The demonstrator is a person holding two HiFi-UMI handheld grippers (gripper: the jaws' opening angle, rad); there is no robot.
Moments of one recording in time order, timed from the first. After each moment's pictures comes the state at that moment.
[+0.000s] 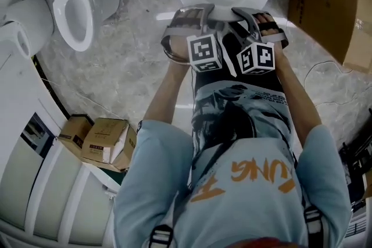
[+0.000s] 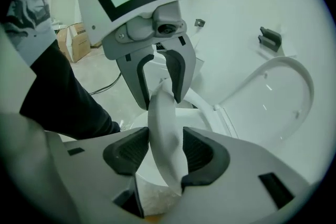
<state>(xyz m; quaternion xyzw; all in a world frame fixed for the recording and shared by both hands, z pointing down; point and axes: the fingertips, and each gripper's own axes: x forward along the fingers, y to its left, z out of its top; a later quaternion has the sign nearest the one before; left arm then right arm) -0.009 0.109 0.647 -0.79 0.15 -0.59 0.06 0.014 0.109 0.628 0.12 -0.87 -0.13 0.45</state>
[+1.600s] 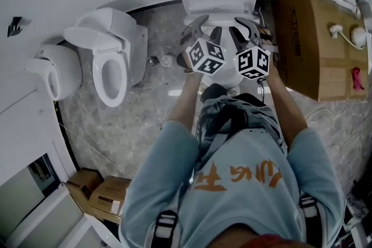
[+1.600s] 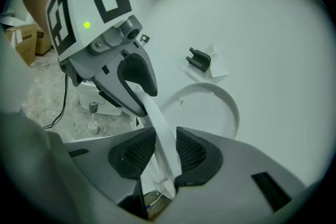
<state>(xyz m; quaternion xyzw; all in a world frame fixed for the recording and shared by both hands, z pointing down) -0.017 -0.140 0.399 -0.82 0.42 -0.40 0.01 0.027 -0.132 0.382 0.37 -0.84 -0.16 0.36</state>
